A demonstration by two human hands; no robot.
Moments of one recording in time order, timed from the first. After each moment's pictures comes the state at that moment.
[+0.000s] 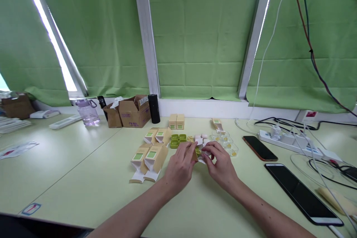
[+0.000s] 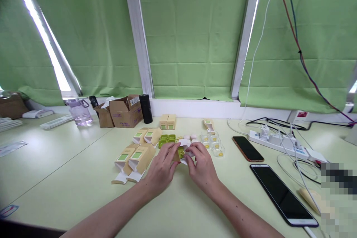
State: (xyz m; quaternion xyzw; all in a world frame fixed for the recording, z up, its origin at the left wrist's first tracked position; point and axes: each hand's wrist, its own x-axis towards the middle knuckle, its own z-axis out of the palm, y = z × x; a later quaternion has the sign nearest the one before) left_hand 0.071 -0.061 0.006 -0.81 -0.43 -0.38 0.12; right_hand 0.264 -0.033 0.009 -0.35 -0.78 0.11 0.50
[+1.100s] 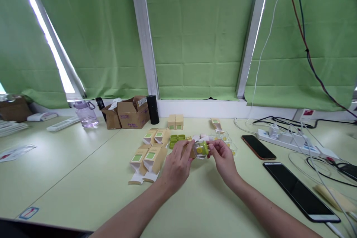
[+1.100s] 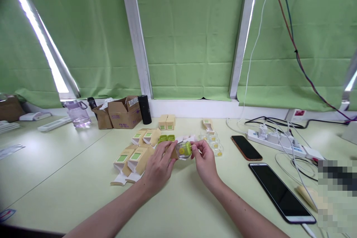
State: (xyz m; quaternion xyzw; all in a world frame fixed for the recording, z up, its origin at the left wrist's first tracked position) left_hand 0.066 -0.056 0.008 -0.79 -0.43 -0.38 0.20; right_hand 0.260 -0.026 0.012 -0.33 -0.53 0.46 0.63
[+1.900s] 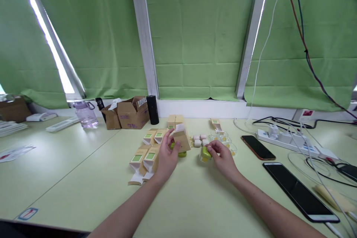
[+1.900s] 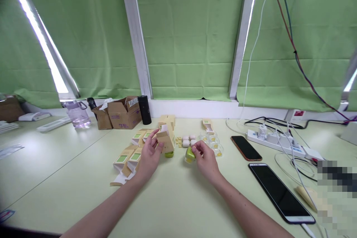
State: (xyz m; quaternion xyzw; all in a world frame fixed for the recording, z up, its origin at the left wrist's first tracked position) left_hand 0.058 -0.042 0.030 -0.53 -0.40 -0.67 -0.33; right_hand 0.278 -0.003 -0.004 -0.41 -0.66 0.34 0.53
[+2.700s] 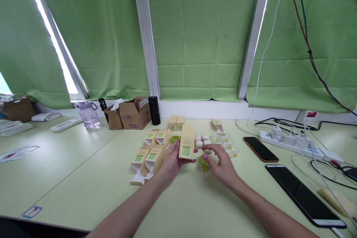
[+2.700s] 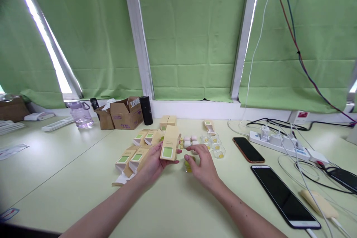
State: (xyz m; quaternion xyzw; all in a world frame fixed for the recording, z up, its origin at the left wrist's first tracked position) left_hand 0.065 -0.048 0.031 -0.40 -0.31 -0.61 -0.61; right_hand 0.270 -0.027 0.010 -0.40 -0.74 0.23 0.49
